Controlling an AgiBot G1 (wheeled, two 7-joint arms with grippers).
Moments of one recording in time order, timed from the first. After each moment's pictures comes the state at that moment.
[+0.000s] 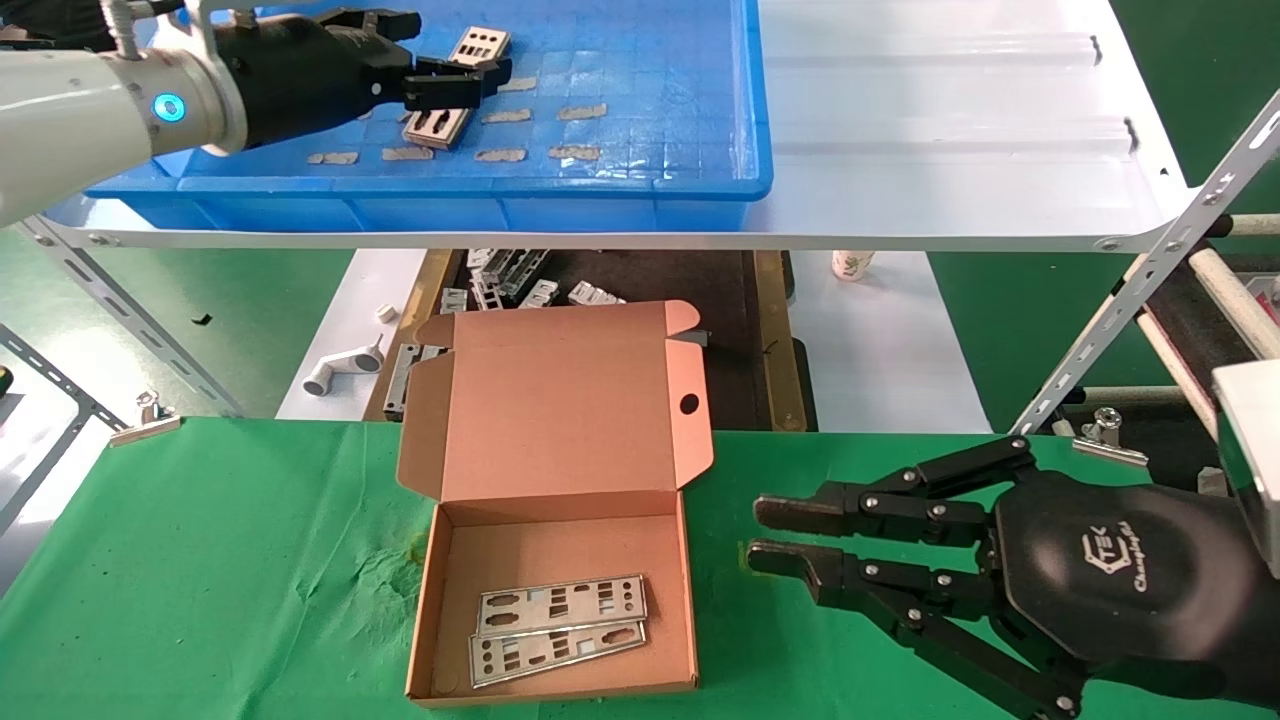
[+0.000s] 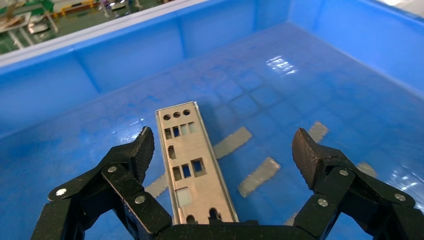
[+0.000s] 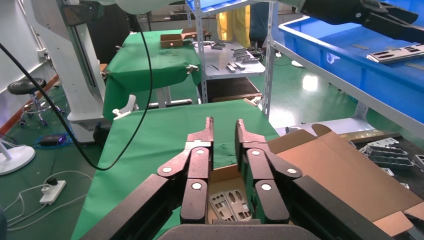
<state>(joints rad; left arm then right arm) -1.80 1.11 0.54 -0.46 1.41 0.78 -0.28 1.09 -0.58 -0.35 1.28 -0.69 -1.47 0.15</state>
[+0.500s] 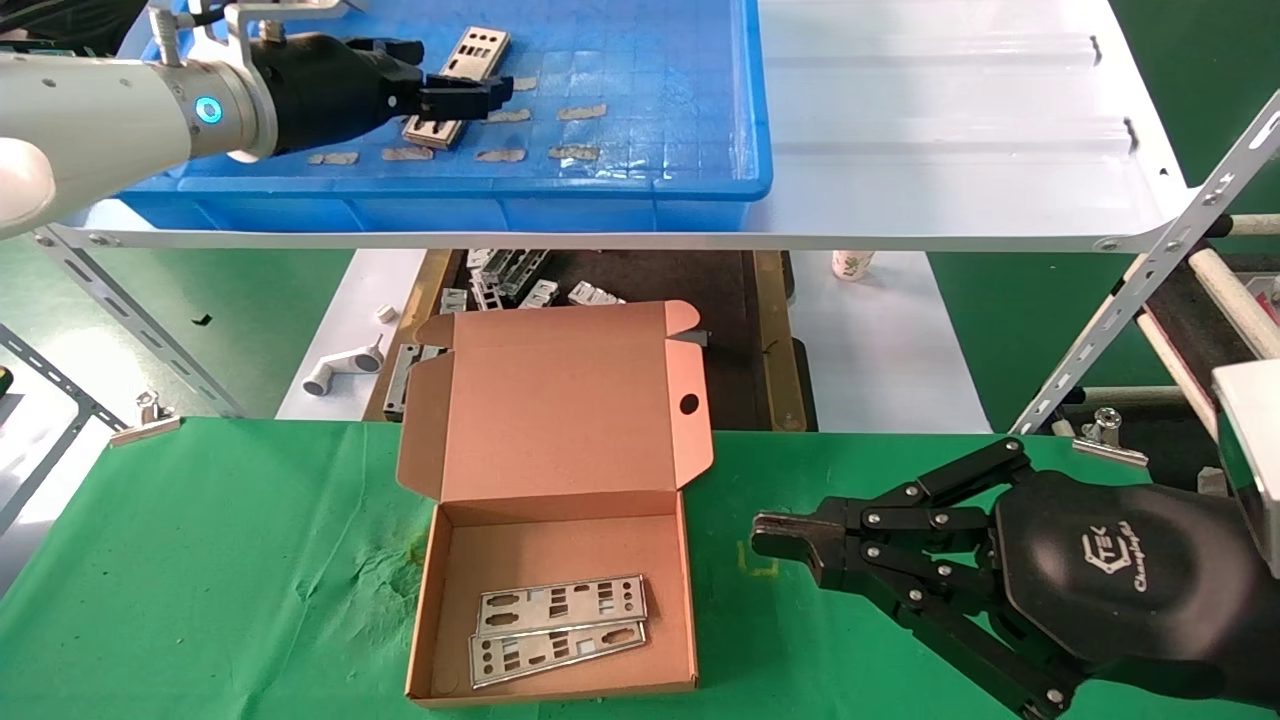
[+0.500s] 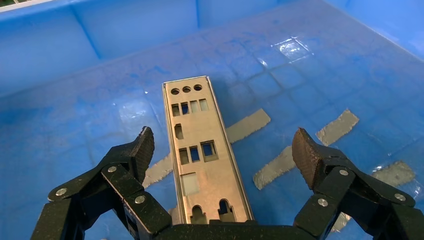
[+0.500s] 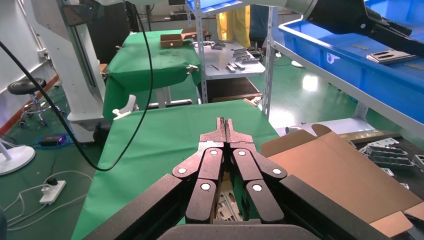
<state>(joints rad) -1.88 1.20 0.56 -0.25 1.43 0.74 -0.26 1.09 -0.58 -0.35 1.28 -0.69 -1.47 0.15</state>
